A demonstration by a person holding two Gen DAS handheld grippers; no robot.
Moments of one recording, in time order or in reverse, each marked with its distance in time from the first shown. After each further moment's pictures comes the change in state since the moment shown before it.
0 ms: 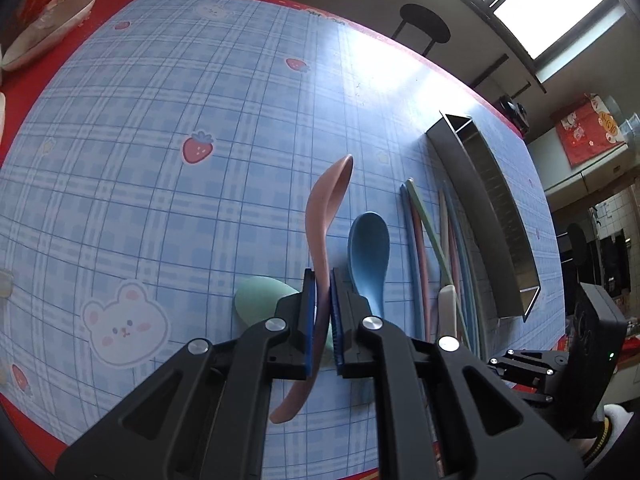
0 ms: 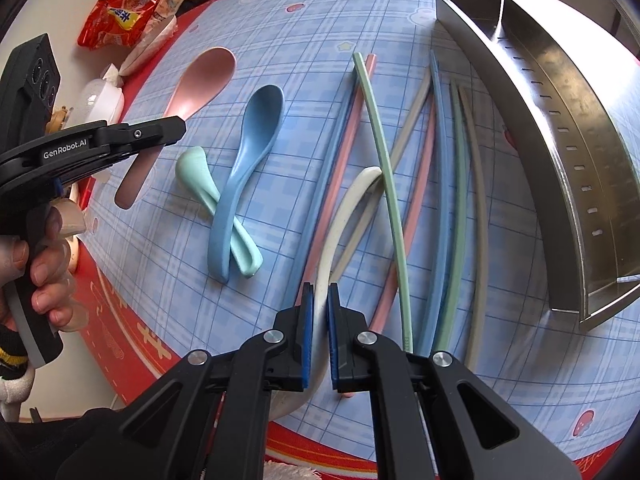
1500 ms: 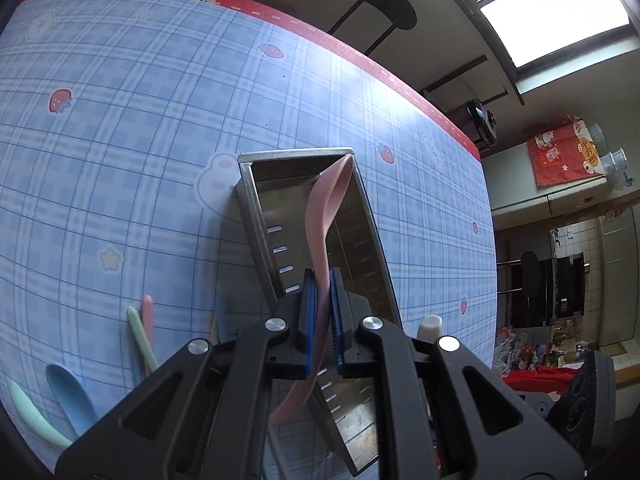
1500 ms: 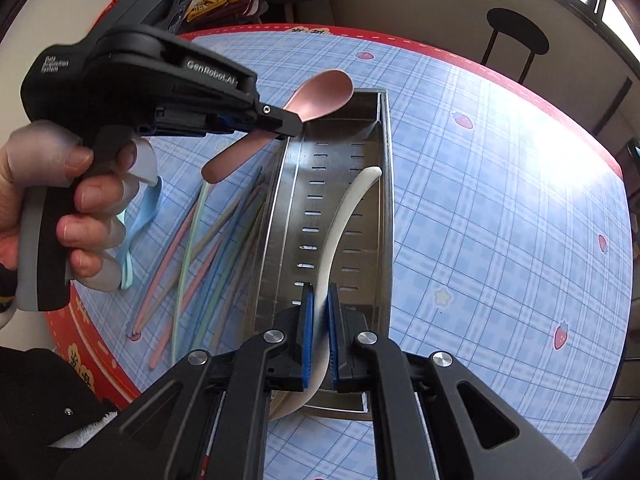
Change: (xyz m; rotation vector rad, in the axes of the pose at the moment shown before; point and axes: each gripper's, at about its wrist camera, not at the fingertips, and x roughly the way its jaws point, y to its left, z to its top) left arm 0.100 -0.167 0.103 -0.128 0.101 -0.179; right arm -0.096 -0.134 0.065 -0.229 -0.073 -0.132
